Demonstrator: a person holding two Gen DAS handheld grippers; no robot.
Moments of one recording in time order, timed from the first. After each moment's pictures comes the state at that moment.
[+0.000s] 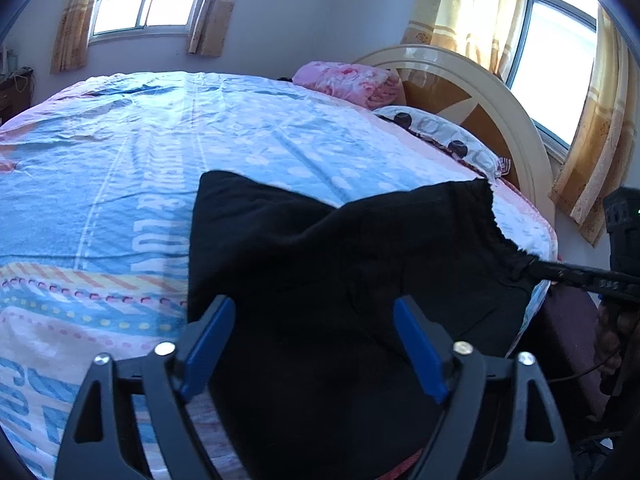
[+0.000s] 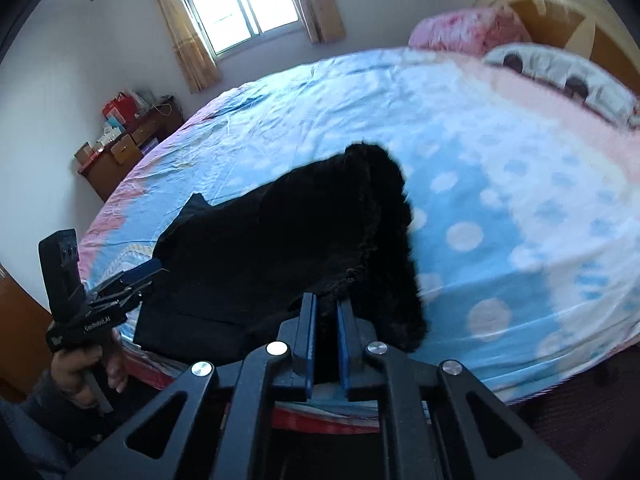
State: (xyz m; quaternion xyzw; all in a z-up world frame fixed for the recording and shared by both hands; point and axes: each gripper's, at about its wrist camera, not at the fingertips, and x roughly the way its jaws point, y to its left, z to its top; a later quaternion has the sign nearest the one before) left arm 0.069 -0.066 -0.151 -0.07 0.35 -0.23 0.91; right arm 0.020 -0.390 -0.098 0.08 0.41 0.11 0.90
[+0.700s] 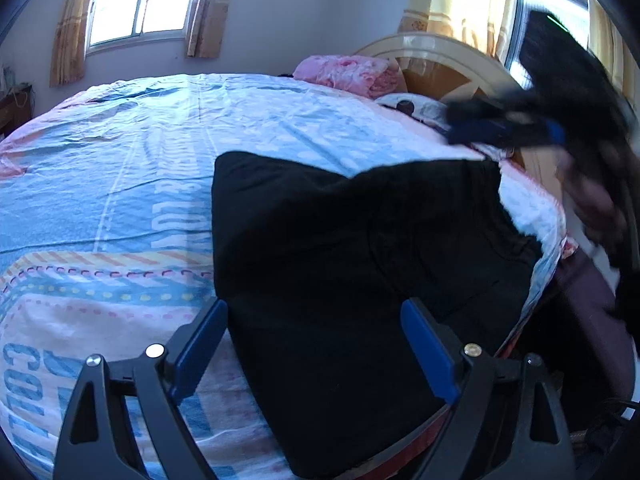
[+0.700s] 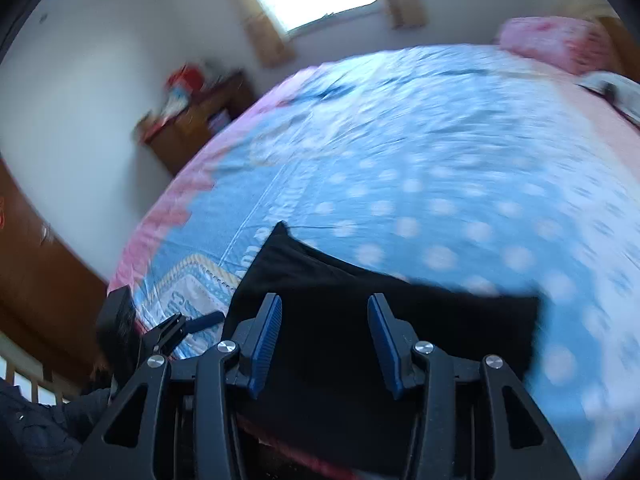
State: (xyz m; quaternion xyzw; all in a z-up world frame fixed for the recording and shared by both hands) left arm 0.053 -0.060 -0.161 -0.03 0.35 -0.22 0.91; right arm 0.137 -0.287 -0.059 0.06 0.45 0.28 0.85
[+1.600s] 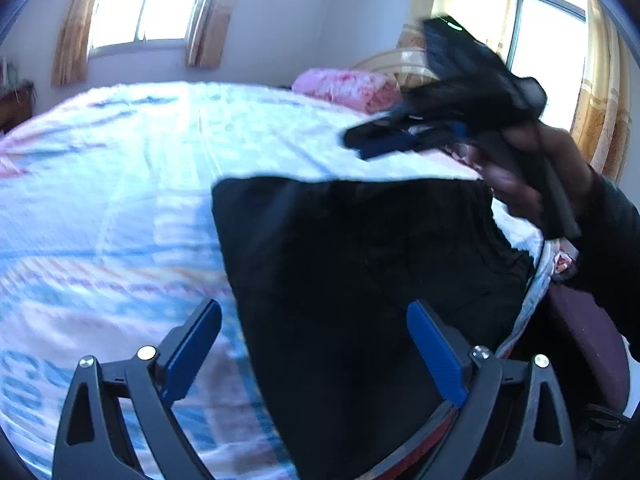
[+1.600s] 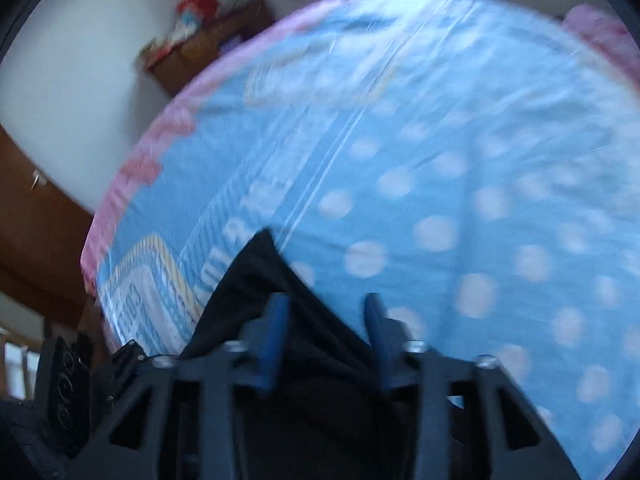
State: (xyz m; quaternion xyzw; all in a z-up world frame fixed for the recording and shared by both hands) left arm 0.056 -0.049 -0.152 -0.05 0.32 -0.22 0.92; right arm 0.210 -0.252 -0.085 0.01 0.49 0.31 0.81
